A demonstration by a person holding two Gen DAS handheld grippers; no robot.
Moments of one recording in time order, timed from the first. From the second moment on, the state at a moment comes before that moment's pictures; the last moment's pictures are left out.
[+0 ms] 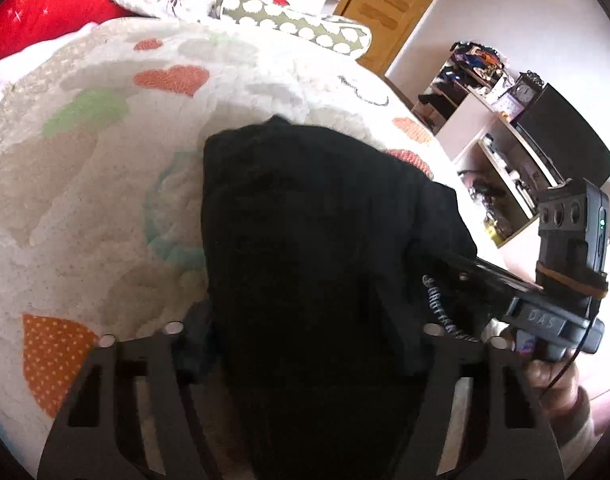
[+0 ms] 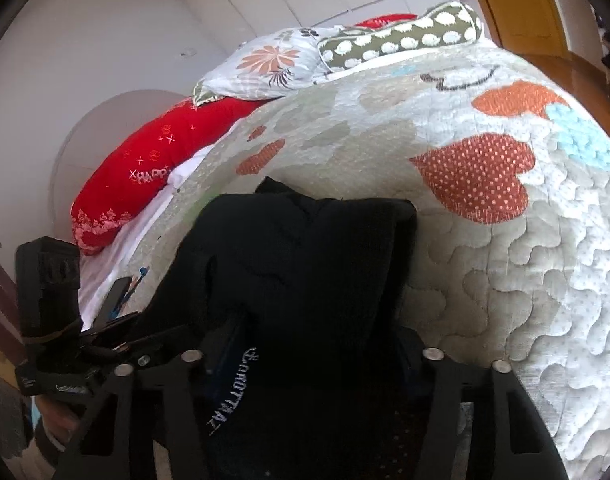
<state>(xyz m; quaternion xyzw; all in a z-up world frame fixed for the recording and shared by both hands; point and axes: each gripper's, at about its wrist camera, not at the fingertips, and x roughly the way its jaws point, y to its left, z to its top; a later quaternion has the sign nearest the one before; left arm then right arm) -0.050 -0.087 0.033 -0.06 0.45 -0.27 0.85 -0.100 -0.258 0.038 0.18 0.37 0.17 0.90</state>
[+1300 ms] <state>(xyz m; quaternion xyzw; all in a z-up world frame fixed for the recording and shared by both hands) 0.013 -0.106 0.037 0.00 0.43 -0.15 0.89 -0.001 -0.239 0.072 0.08 0.37 0.11 0.92</state>
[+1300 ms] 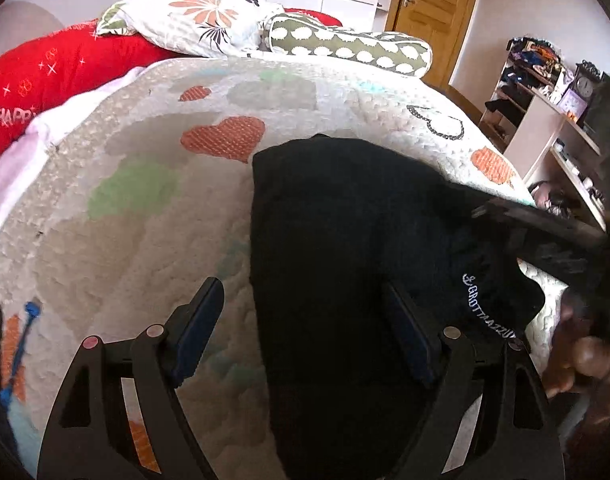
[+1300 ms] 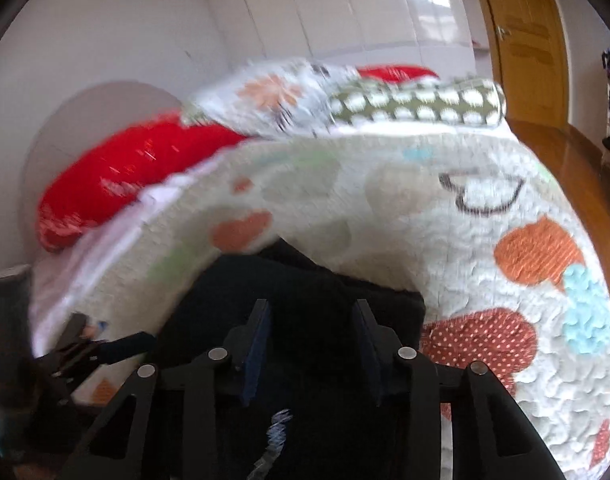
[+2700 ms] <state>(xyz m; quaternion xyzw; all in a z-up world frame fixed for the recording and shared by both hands) -0.081 -0.091 0.105 0.00 0.34 -0.09 0.94 -0.129 -0.225 0.126 0.06 0.30 0.07 0.95</state>
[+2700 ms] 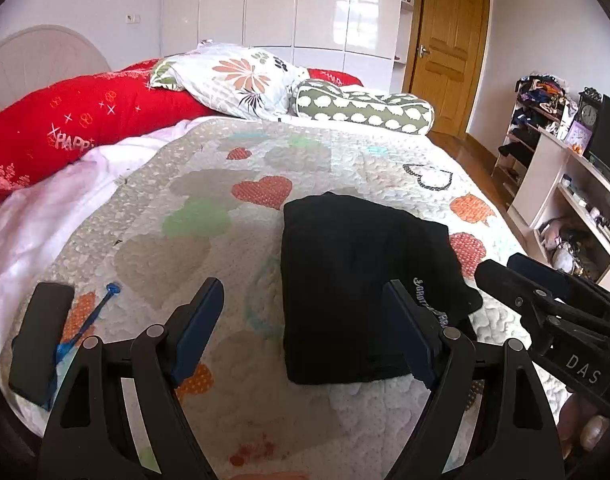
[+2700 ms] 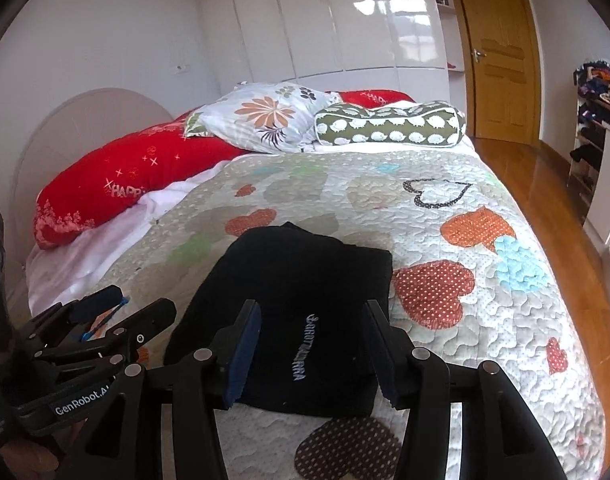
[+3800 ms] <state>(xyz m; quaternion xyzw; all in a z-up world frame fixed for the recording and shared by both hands) -0.123 -0.094 0.121 0.01 0.32 -0.09 0.94 -0.168 -0.230 0.139 0.07 0.30 0.06 0.95</state>
